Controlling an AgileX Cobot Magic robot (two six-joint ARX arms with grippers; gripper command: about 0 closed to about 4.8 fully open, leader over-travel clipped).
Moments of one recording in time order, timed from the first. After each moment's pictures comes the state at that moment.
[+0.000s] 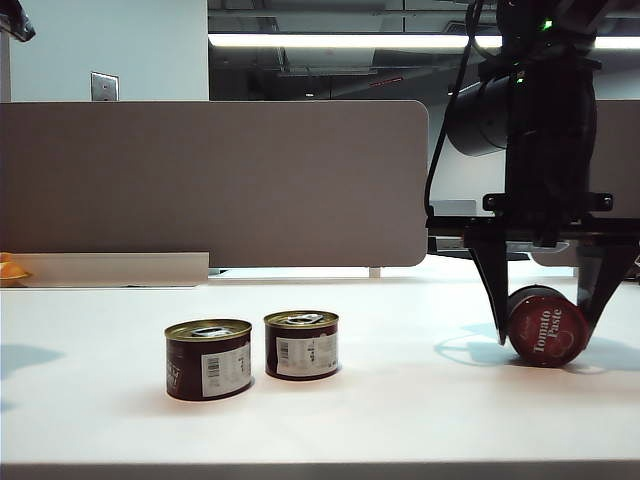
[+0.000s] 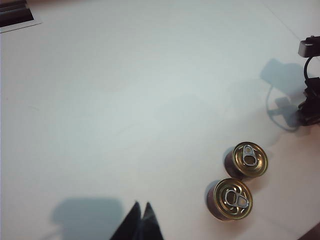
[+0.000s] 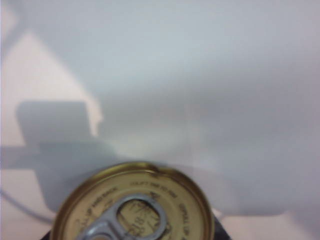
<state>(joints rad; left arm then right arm) -0.16 0.88 1.02 -0.77 0.33 0.14 0.40 1.82 1.30 -1.00 -0.03 0.62</state>
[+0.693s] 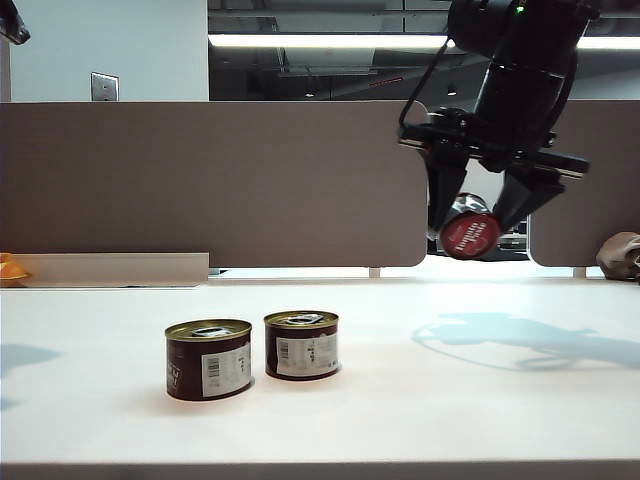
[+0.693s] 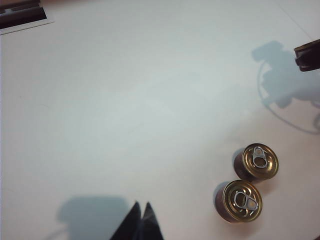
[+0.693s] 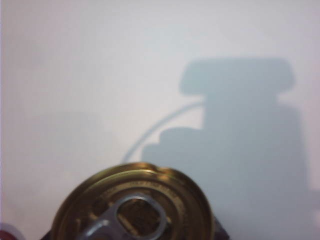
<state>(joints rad) -0.16 0.88 1.02 -0.77 0.29 0.14 0.40 1.67 1.30 -0.64 -0.04 0.28</state>
